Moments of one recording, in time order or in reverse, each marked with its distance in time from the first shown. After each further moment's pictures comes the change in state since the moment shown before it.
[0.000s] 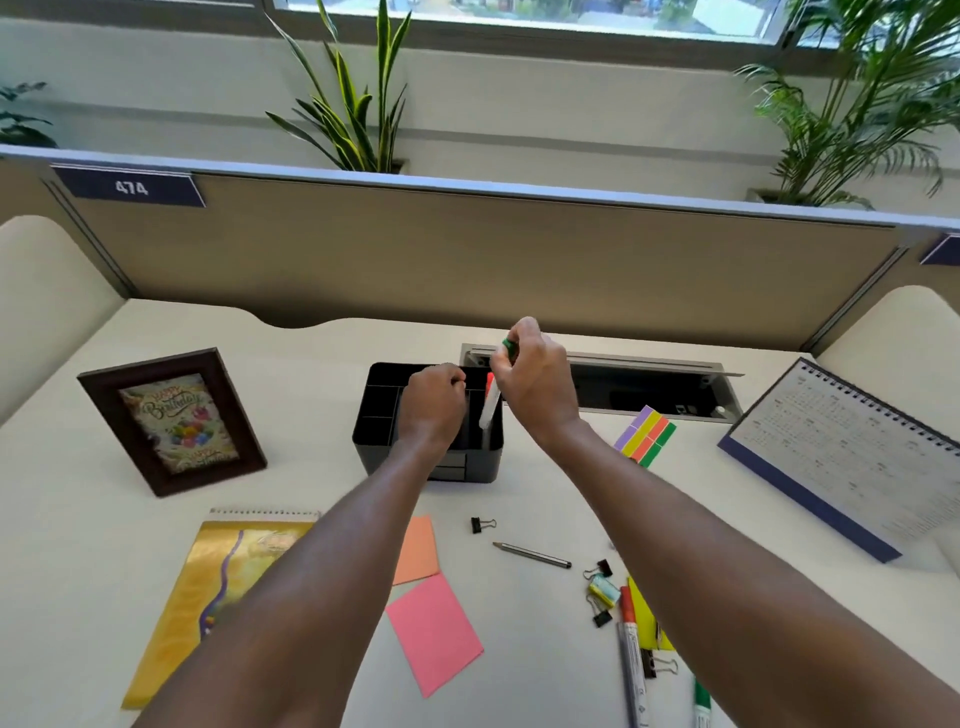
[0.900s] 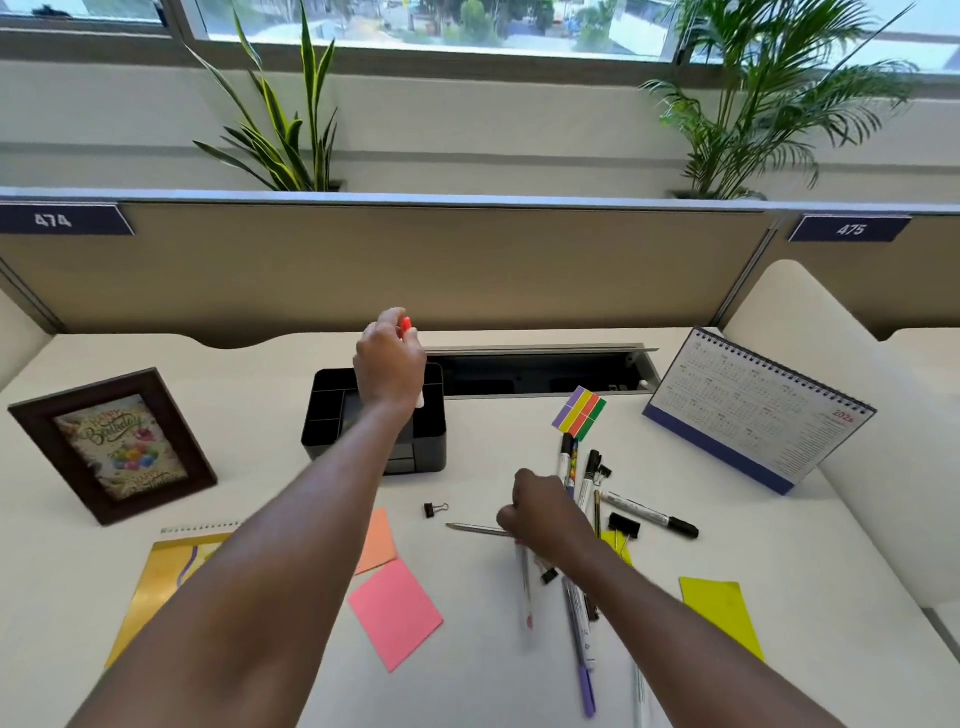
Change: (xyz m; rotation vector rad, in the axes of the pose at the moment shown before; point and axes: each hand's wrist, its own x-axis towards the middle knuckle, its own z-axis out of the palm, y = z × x) left_hand 0.007 0.054 -0.014 -0.159 0.289 -0.040; right_hand -0.159 0.060 -0.057 -0.224 -0.545 0.431
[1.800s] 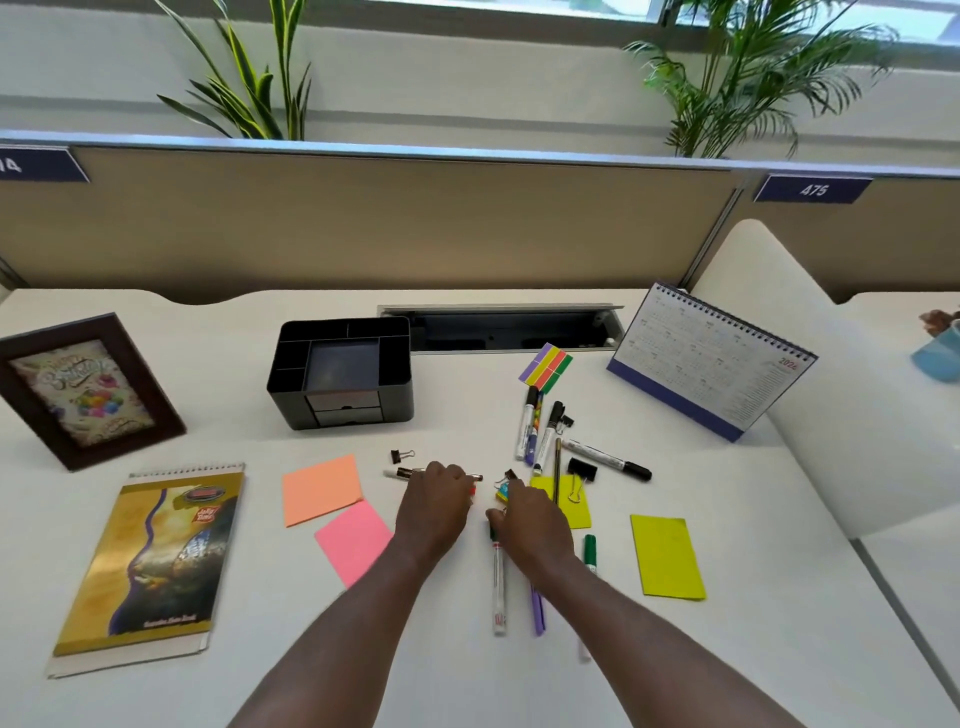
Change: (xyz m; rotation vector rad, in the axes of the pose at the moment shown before) left_hand -0.227 -0.072 0.035 0.536 -0.676 0.560; right_hand -0.057 0.057 0.048 -0.131 0.052 0.086
